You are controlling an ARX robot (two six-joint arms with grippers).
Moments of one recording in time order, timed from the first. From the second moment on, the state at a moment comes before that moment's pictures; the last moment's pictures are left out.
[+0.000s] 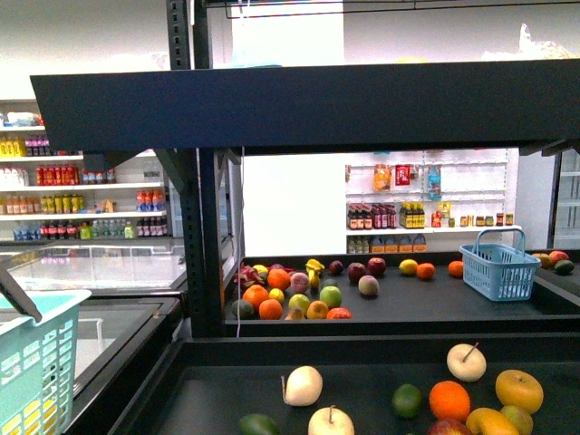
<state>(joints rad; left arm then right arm) 0.31 2.06 1.07 1.39 0.22 -1.64 0.00 0.01 0.02 0.00 0.00 0.00</state>
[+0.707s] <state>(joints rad) 0.33 2.04 0.93 1.39 0.33 -1.48 0.00 0.00 0.02 0.00 0.00 0.00</state>
